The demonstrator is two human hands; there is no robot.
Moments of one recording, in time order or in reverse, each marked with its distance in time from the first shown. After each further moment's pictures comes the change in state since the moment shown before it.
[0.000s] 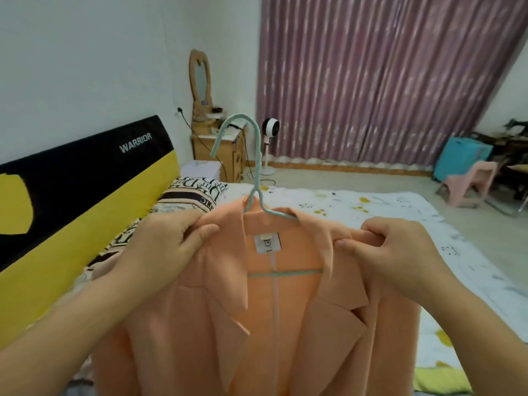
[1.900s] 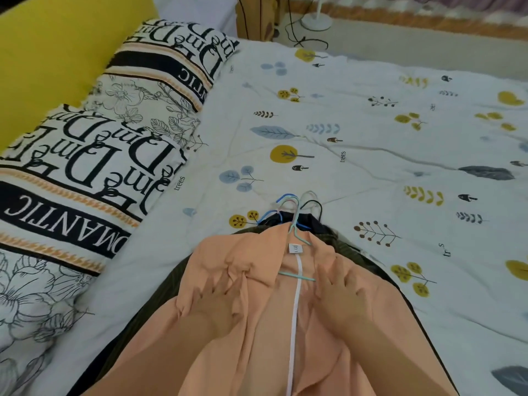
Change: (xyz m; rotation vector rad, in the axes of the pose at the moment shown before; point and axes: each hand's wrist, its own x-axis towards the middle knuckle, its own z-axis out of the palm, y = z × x) left_hand -0.043 -0.229 0.597 0.069 -1.487 -0.661; right_hand 0.168 0.361 0.555 -0.421 -1.112 0.343
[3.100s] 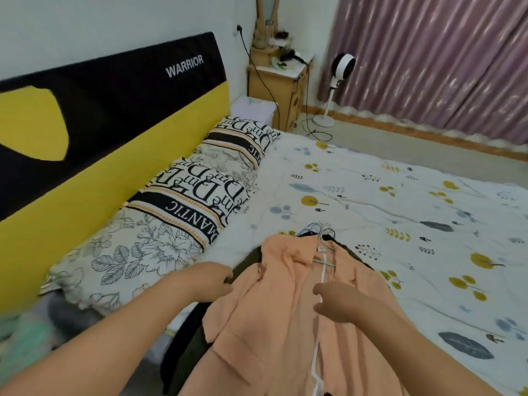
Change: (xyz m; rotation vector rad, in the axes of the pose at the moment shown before) left_hand -0.391 -0.121 -0.032 -0.072 0.248 0.107; right_hand -0.366 -0.138 -0.080 -0.221 -0.035 -0.264
